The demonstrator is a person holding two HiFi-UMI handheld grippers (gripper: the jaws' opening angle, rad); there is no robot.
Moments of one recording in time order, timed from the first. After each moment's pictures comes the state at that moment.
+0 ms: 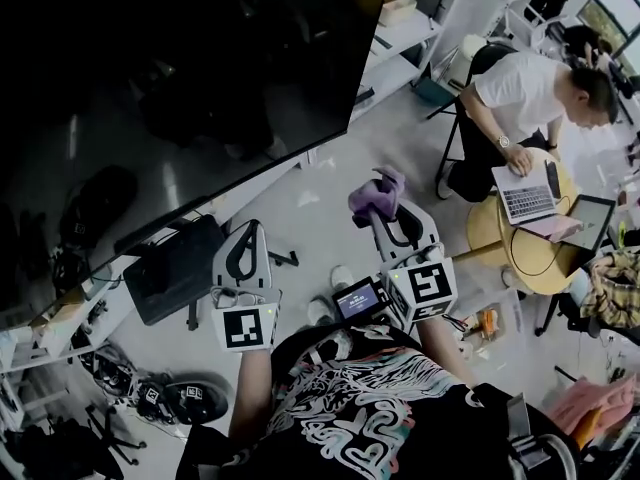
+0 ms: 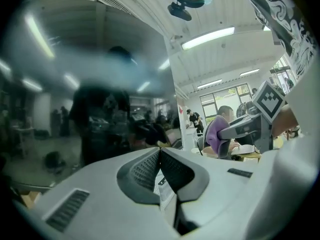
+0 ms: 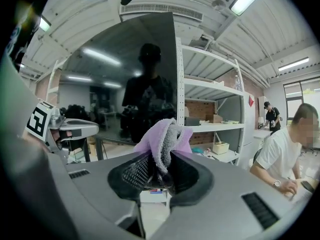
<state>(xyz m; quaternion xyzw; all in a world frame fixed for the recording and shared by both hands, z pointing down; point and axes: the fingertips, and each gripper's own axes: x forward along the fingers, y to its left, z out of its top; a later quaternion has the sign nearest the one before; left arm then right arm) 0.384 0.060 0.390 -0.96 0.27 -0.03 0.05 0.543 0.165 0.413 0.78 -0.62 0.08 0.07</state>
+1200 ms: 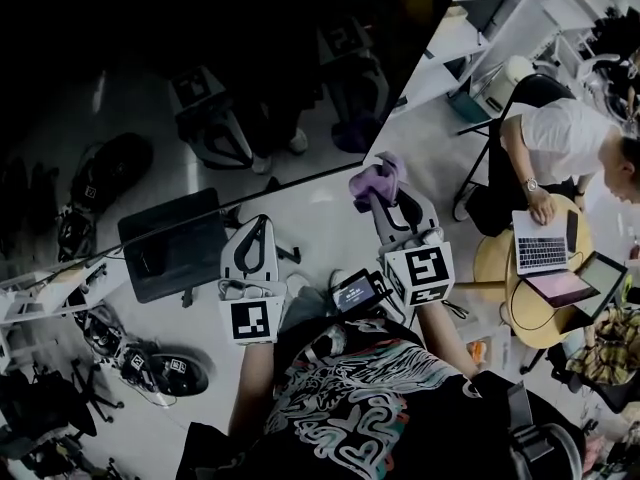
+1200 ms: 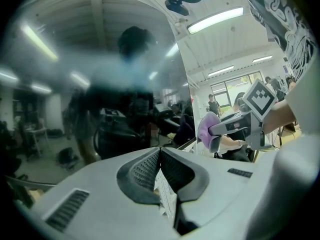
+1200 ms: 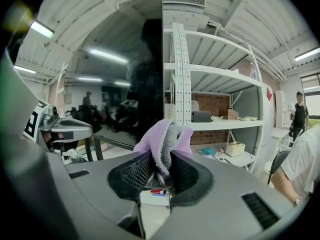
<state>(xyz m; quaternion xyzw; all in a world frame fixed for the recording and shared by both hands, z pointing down) 0.471 0.010 0.419 -0.94 0.33 -0.07 0.05 0.645 0.069 0.442 0.72 -0.68 0.09 0.09</state>
